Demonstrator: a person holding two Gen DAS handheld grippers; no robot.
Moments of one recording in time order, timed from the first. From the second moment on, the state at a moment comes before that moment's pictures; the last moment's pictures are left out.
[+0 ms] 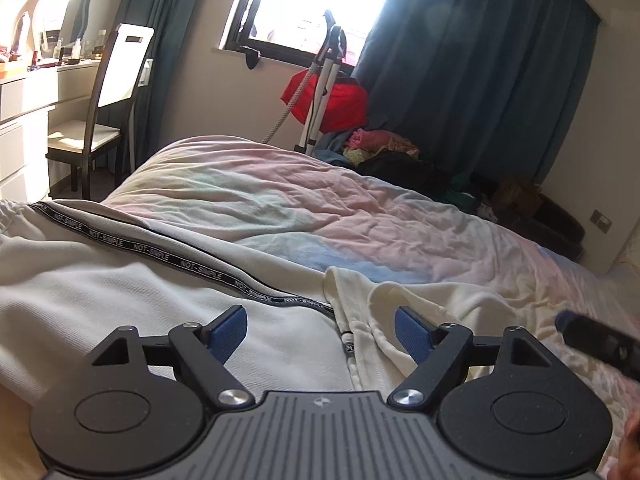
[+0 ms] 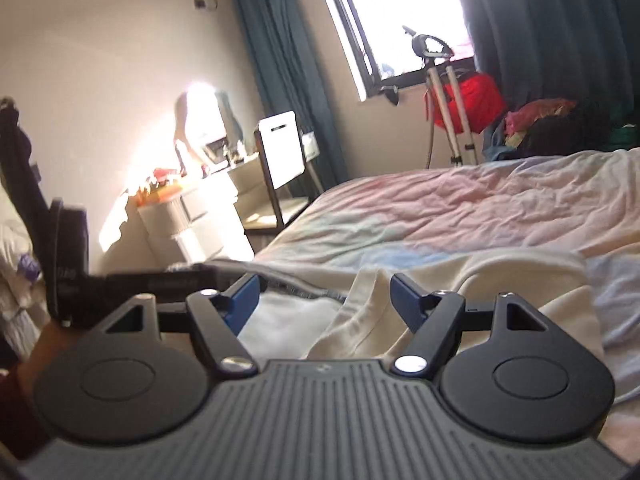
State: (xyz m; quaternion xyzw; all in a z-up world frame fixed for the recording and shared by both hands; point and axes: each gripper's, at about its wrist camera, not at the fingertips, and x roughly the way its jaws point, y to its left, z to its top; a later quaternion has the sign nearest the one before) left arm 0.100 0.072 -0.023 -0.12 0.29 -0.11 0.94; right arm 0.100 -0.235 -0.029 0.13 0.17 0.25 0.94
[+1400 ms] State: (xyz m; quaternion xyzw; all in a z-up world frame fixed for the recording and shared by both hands) left arm 0.109 0.035 -0.070 -0.17 0.37 -0.18 0.90; right arm 0.186 -0.200 -0.109 0.10 0.32 0.20 0.92
